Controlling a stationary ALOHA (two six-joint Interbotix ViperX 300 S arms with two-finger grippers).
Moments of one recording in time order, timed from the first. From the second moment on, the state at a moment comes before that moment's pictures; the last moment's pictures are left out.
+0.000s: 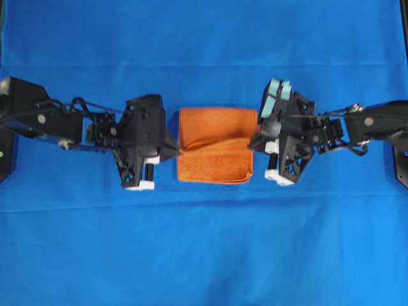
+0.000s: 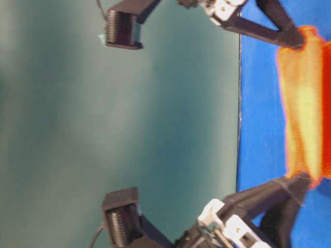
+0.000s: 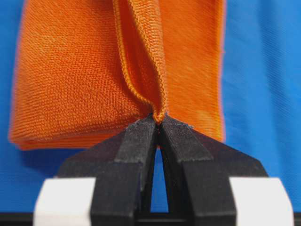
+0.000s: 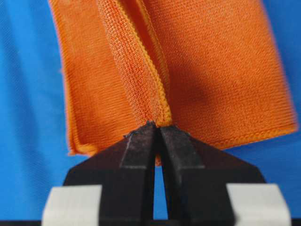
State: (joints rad) left arm -0.02 0.06 0.79 -0.03 -0.11 0.05; right arm -0.02 -0.05 0.85 -0.45 0.07 0.73
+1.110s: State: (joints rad) left arm -0.06 -0.03 0.79 -0.03 -0.09 0.03; right arm 0.03 -0.09 0.80 -0.45 0.13 0.73
